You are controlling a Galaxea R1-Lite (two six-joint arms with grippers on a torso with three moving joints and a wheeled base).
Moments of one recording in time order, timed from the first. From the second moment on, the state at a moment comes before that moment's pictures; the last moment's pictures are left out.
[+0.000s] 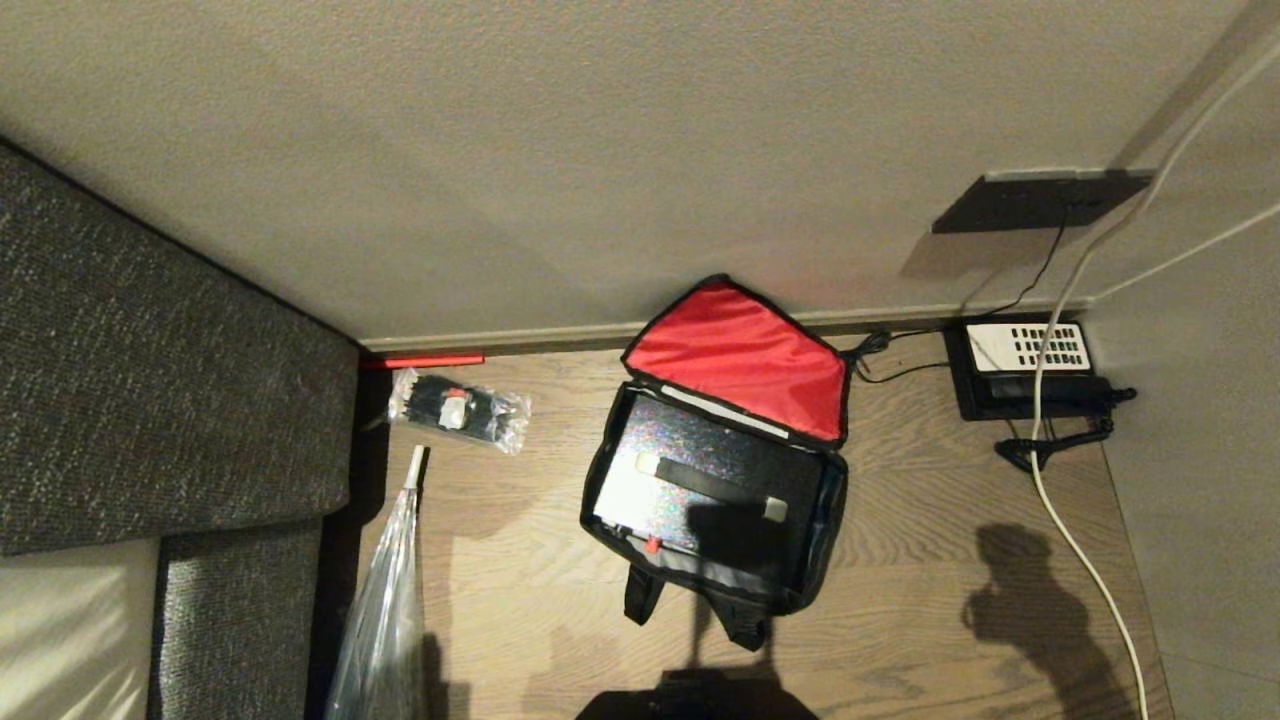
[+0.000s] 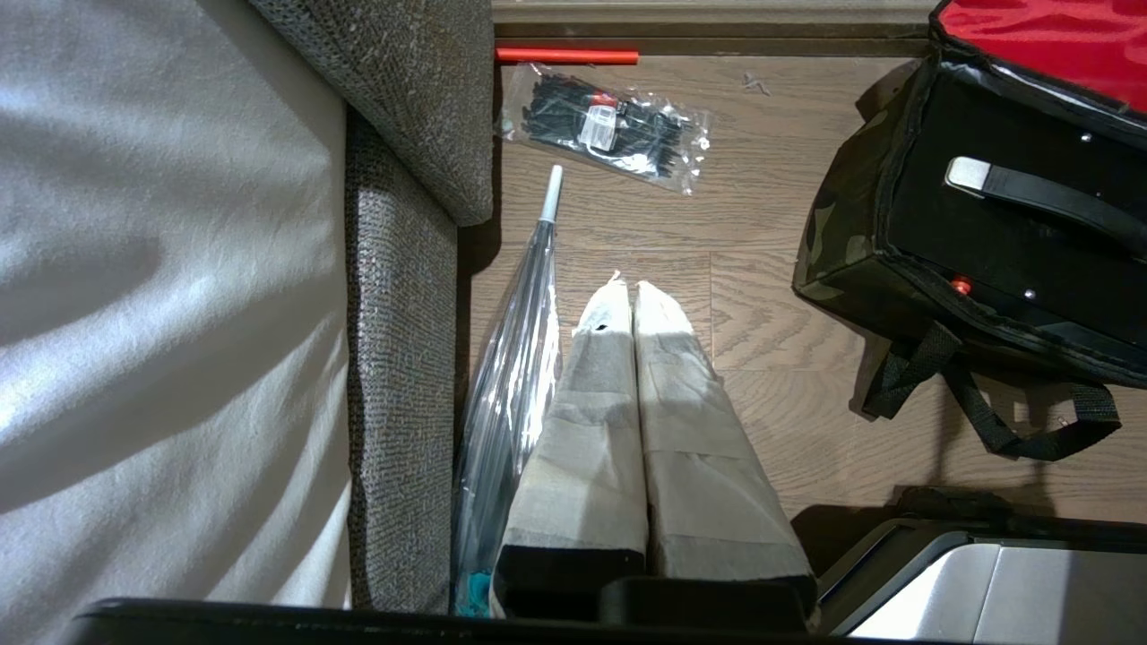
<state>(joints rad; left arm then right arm) 0.01 0.00 0.00 0.00 0.00 0.00 0.05 0.77 -0.68 0.68 -0.18 0.07</state>
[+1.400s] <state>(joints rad) 0.01 0.00 0.00 0.00 0.00 -0.01 0.05 0.84 -0.68 0.65 -0.18 0.07</state>
